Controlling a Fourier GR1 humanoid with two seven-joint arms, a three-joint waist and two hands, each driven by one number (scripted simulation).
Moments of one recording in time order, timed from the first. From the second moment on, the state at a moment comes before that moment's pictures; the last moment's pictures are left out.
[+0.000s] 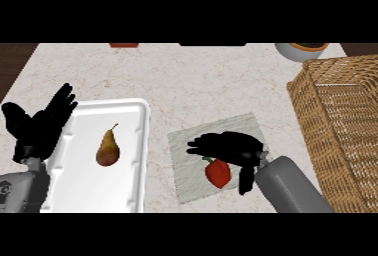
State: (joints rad) left arm -0.21 0.28 0.16 -1.39 0.07 -0.06 0.23; right arm -0.41 -0.14 0.42 -1.17 1.00 0.46 -0.57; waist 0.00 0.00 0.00
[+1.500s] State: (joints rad) left arm -0.18 0.26 0.19 -1.41 0.05 -0.05 0.22; right arm -0.46 0.00 -0.15 -1.13 1.02 0.02 0.21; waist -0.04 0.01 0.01
